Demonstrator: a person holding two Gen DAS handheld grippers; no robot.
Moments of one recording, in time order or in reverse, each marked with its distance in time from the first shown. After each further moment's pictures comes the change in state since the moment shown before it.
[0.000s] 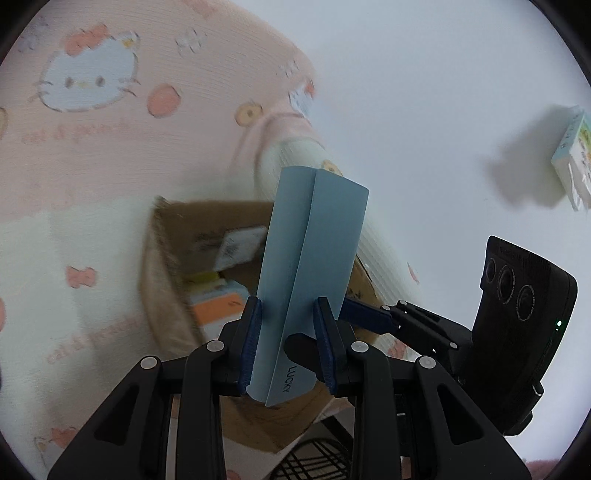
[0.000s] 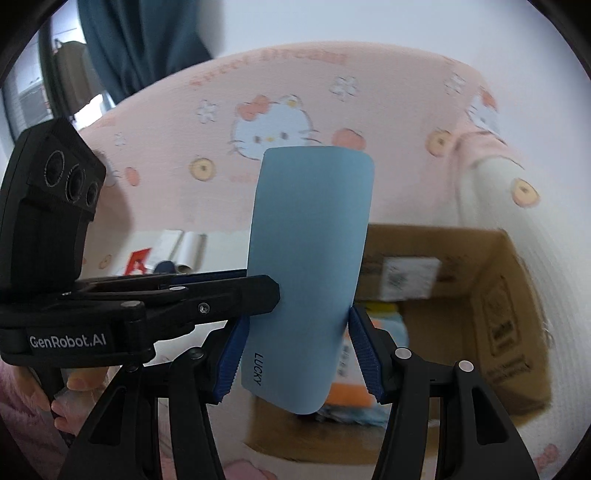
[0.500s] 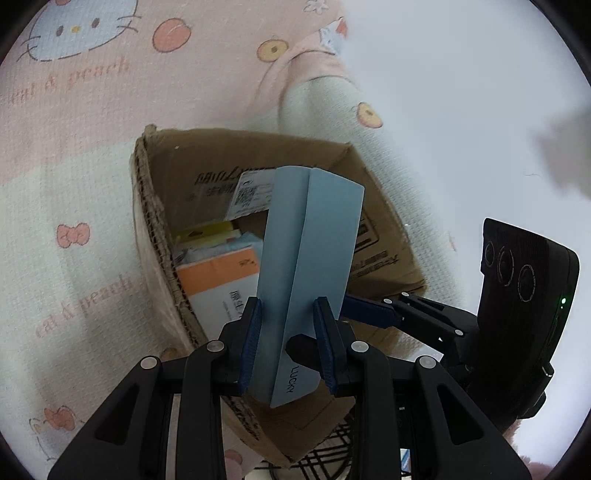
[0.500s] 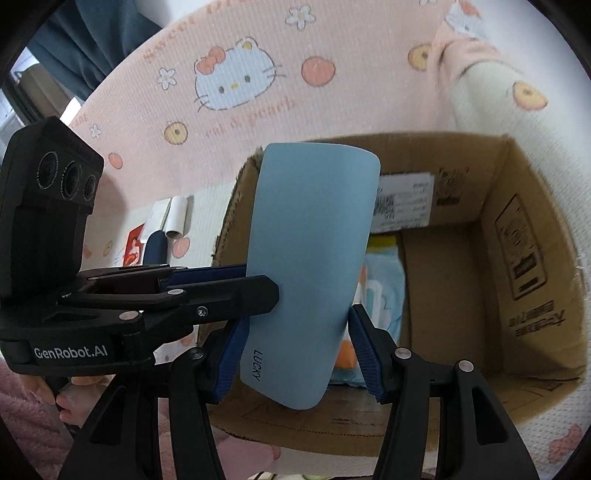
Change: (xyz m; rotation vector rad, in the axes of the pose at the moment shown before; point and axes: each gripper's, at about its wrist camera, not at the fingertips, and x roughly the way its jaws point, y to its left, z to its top) left arm 0.054 0.012 -0.009 -0.059 0.195 0.107; right arm 0.050 -0.051 -0.023 0.126 0.210 0.122
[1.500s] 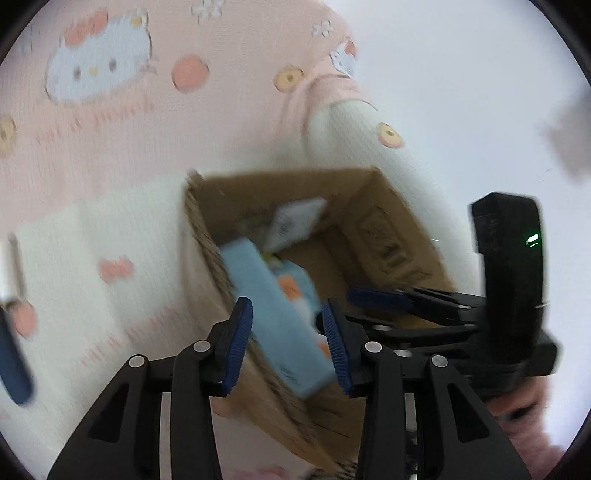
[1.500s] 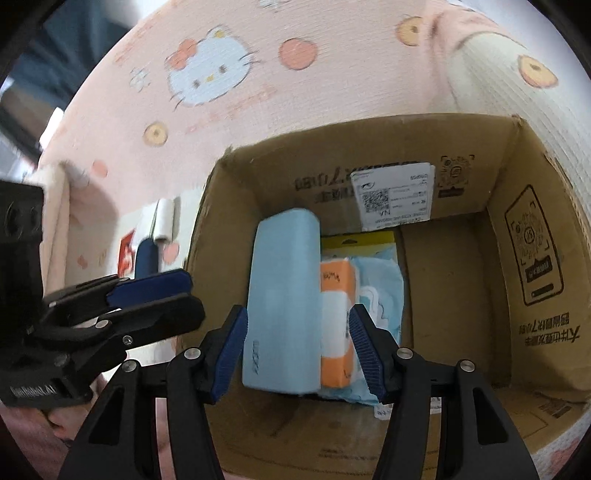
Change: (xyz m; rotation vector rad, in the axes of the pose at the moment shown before) left arm -0.019 0.007 0.011 0.096 -0.120 0.176; right arm 0.018 -0.017 0.030 0.109 0.037 0.001
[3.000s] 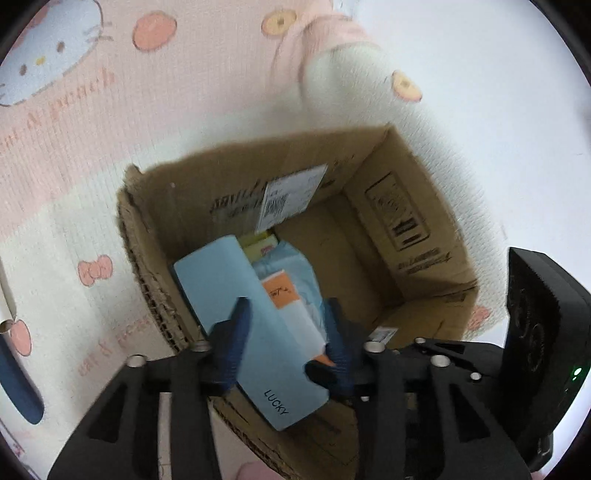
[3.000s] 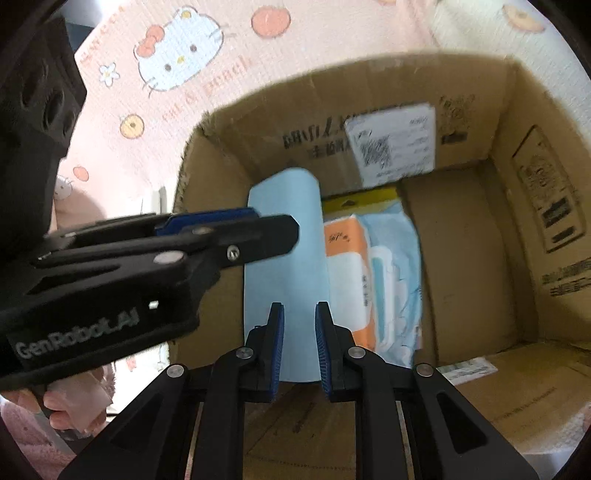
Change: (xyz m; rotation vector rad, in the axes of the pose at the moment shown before) left arm 0.058 -0.014 0.034 0.017 0.216 -0.013; right arm 0.010 0.008 -0.017 0.062 0.065 -0.063
